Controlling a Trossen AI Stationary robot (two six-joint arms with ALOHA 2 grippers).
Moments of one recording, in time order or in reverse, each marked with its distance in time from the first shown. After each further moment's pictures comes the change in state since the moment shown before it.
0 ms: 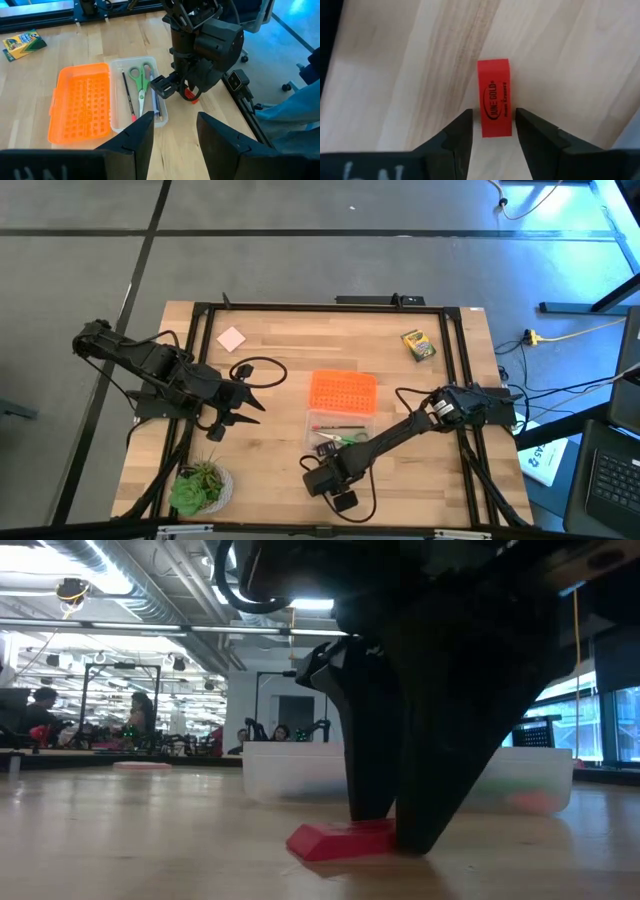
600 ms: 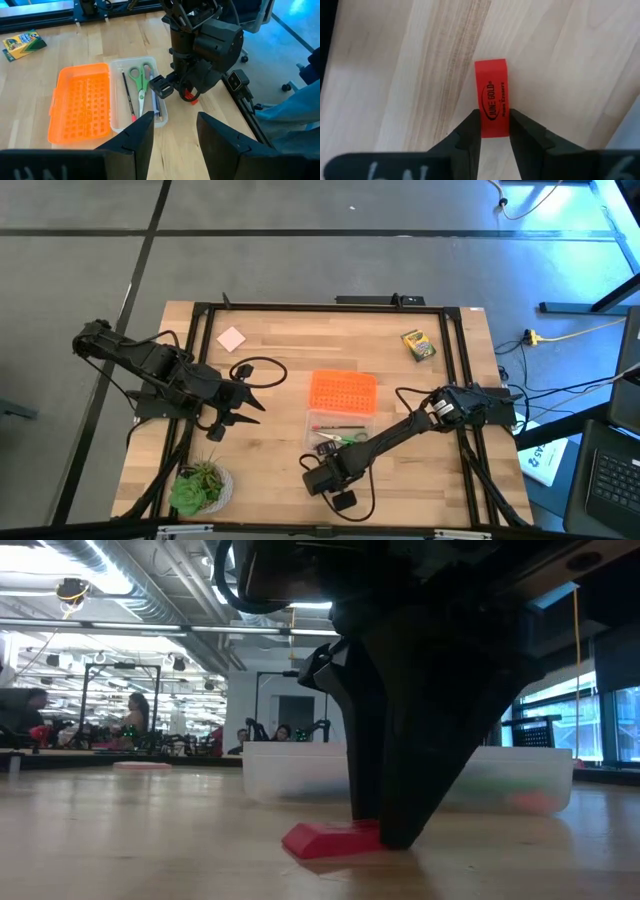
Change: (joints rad) left arm 0.000 0.000 0.000 0.000 0.000 0.000; right arm 0.000 0.000 0.000 0.006 0.006 0.035
